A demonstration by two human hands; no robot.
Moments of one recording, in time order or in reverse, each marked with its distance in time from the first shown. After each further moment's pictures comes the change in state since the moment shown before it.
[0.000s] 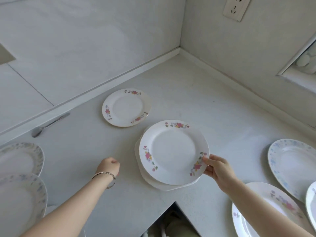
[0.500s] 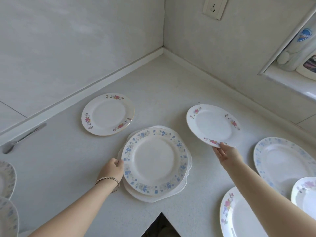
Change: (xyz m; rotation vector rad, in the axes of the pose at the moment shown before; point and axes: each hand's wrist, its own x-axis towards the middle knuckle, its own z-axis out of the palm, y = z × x) left_hand -0.026 0.059 0.042 0.228 -0.010 0.195; right_hand 0.075 -0.040 -0.073 0.682 0.348 0.004
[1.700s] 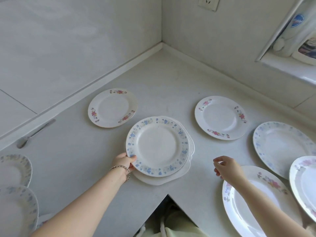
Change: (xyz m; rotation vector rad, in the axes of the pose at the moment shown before) left_hand -0.031 0.002 0.000 -0.809 -0.205 -0.239; right_hand -0.068 0.047 -0.059 -1.377 -0.028 -0.299
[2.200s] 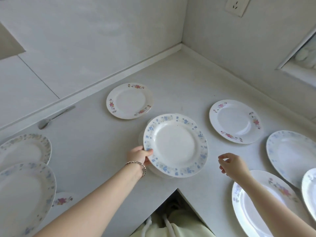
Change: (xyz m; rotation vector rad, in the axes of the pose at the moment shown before) left_hand -0.031 -0.005 -0.008 -0.149 -0.050 0.066; right_hand -0.013 -0.023 0.013 -0.080 0.005 -0.086
